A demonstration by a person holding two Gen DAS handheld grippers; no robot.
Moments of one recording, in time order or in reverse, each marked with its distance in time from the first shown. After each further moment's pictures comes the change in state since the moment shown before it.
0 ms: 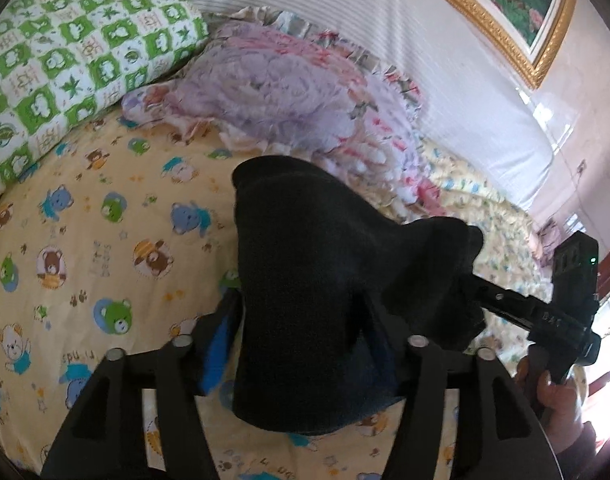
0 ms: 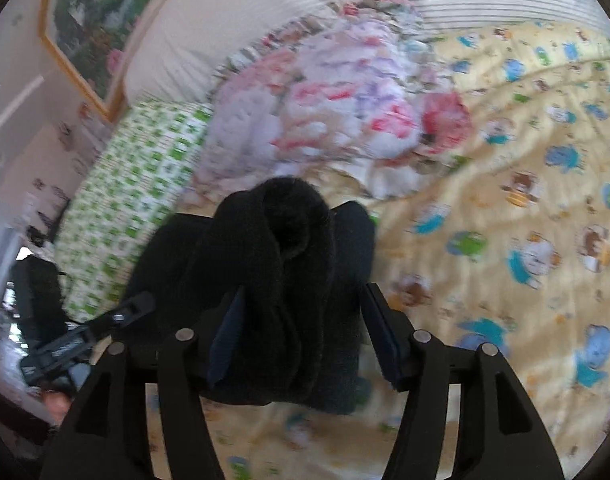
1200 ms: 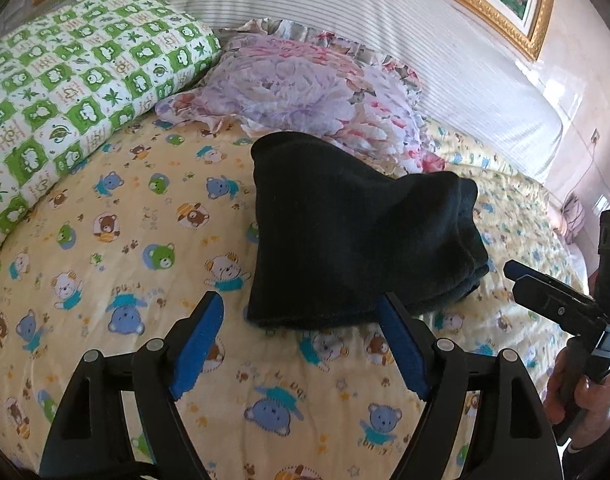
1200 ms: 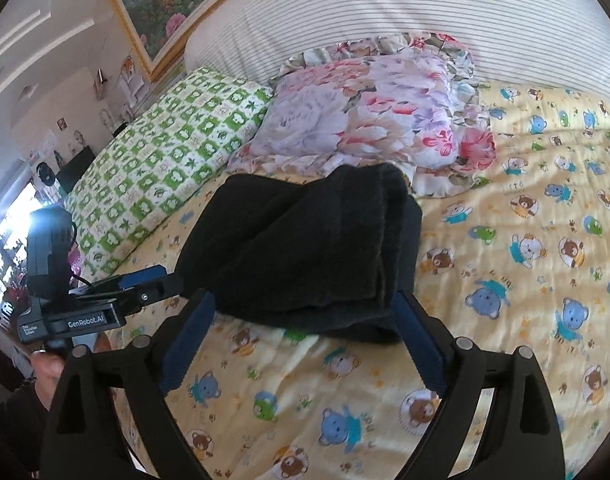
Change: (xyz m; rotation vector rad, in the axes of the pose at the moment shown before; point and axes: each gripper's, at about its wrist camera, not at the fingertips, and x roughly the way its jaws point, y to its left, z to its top) left arm -0.049 -0.021 -0.046 0.082 -0.015 0.114; right arm -0.048 0.054 -0.044 -0.237 -0.031 0.042
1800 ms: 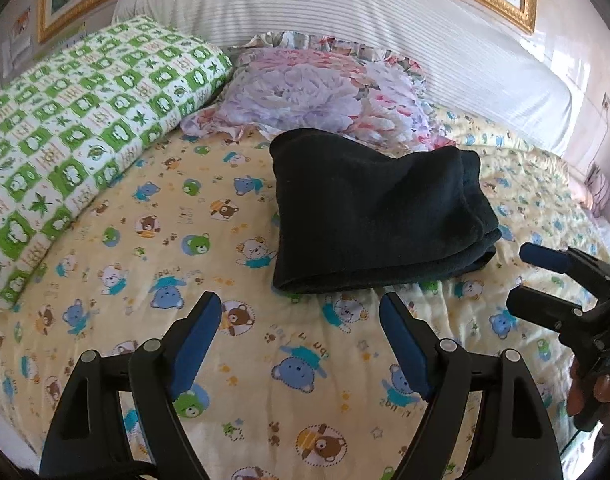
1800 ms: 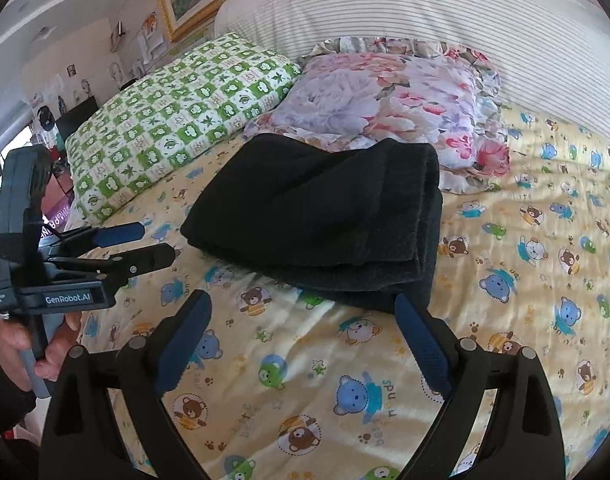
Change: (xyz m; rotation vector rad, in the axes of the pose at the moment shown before) left arm -0.027 -0.014 -0.024 0.099 -0.034 0.147; right arm 0.001 0.036 -0.026 -0.171 0.042 -0.065
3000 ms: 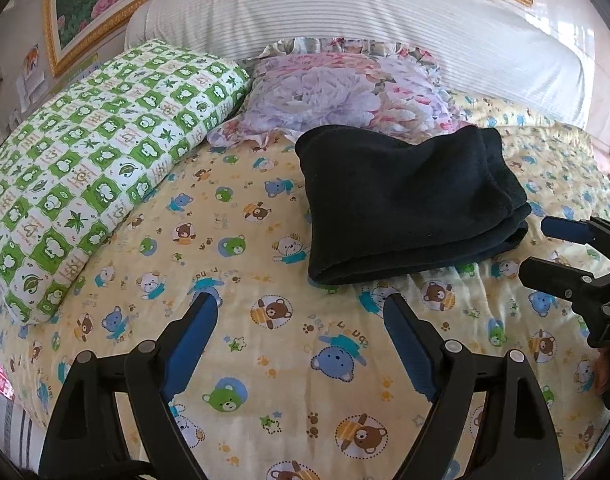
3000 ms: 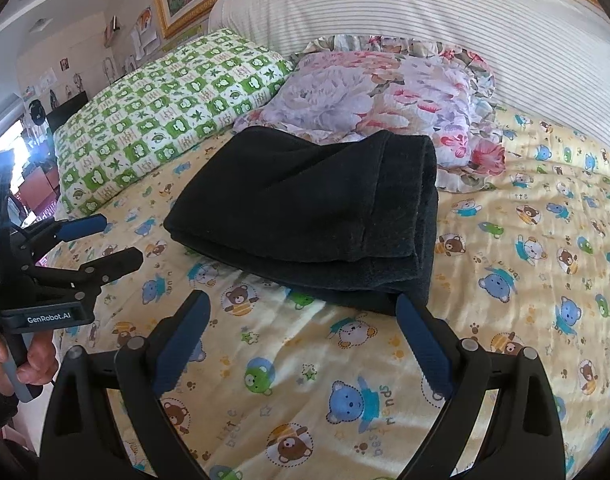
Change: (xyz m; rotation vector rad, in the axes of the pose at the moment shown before) left arm 0.002 -0.001 -0.010 0.090 -0.027 0.139; right arm 0.014 0.000 -0.004 -0.017 -0.004 -0.051
